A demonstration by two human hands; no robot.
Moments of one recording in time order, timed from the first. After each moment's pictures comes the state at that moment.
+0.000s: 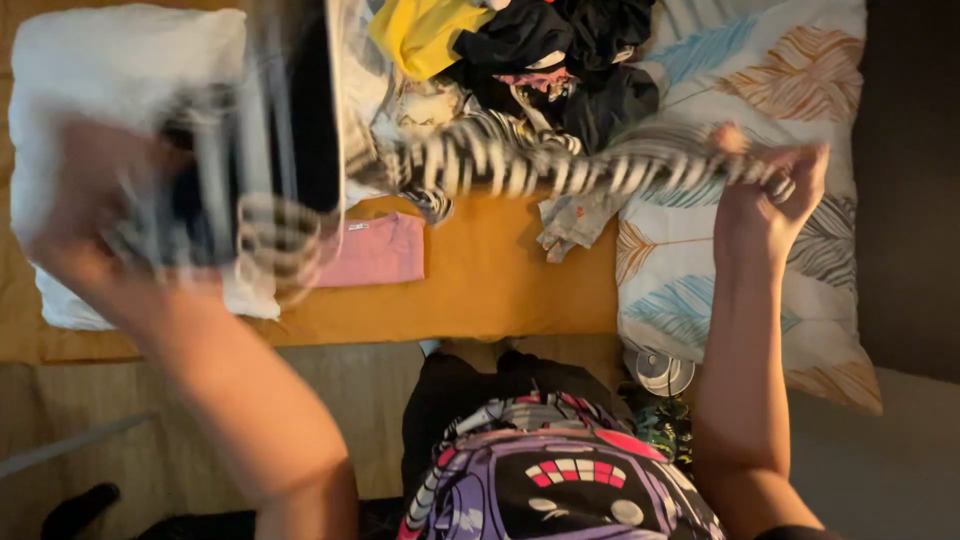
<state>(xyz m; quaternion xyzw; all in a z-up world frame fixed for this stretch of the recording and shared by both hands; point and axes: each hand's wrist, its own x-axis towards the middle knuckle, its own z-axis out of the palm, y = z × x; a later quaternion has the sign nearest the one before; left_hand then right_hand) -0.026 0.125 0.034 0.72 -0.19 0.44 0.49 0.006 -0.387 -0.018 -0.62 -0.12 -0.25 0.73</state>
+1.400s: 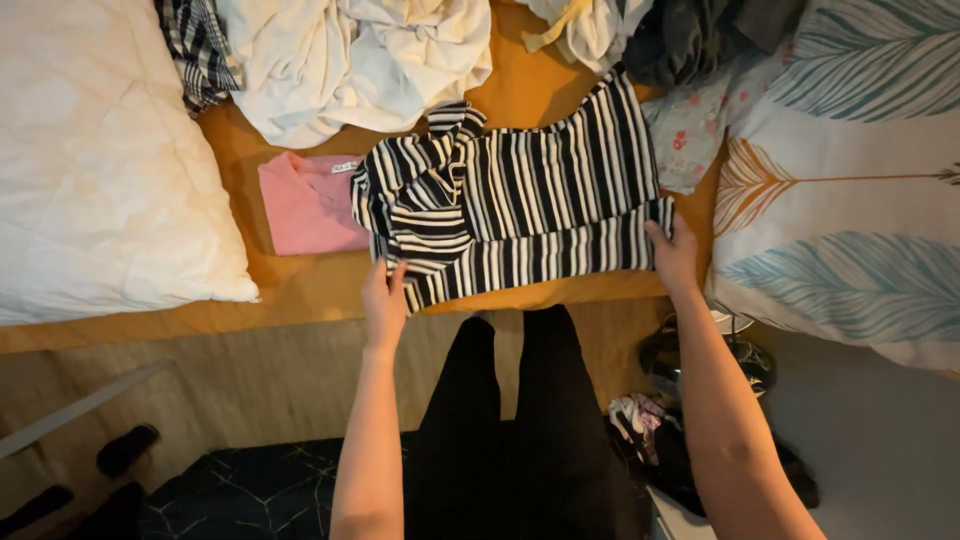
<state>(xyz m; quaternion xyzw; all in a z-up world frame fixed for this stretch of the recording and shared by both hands) -0.116 0.091 -0.426 0.89 0.20 -0.07 0.40 -0.082 -0.398 -0.499 -0.85 0.20 0.06 0.48</state>
